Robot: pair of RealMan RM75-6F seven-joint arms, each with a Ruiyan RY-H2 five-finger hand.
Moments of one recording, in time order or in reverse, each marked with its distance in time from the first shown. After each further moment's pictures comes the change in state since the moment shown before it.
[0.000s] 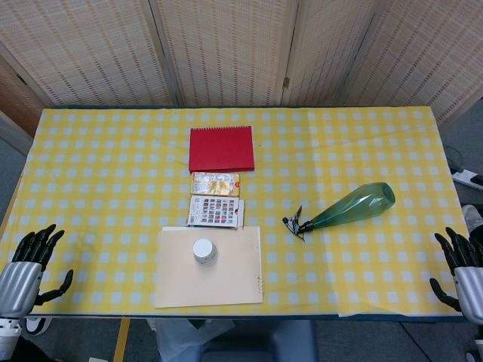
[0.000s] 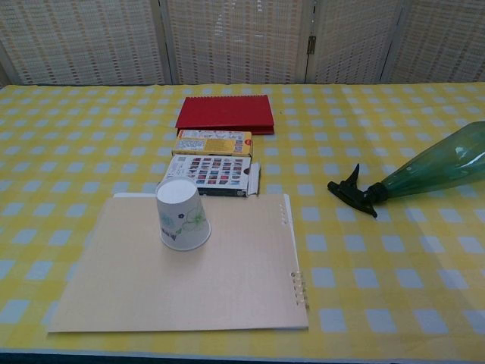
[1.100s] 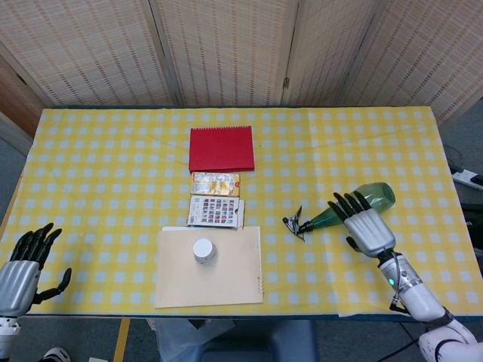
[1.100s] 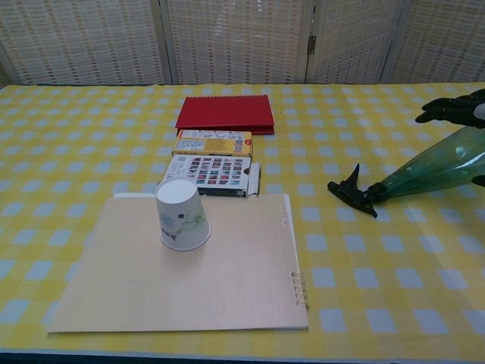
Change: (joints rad) left arm 0.001 0.006 -0.007 -0.003 -0.011 0.002 -0.036; right arm 0.482 -0.149 0.137 -0.028 0.161 -0.552 -0.457
